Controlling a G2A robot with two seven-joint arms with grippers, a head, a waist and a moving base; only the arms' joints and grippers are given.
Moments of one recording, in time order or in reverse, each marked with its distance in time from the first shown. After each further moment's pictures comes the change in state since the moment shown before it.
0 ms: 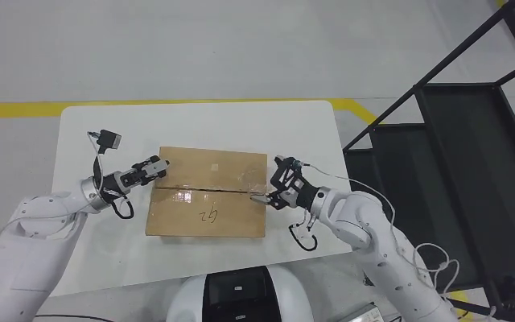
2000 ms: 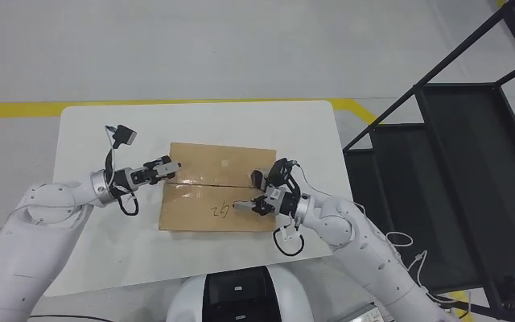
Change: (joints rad) left arm -0.108 0.023 0.114 0.028 -0.043 0.012 -0.064; right arm 0.112 -0.052 -0.169 0.314 0.475 -0.117 -0.141
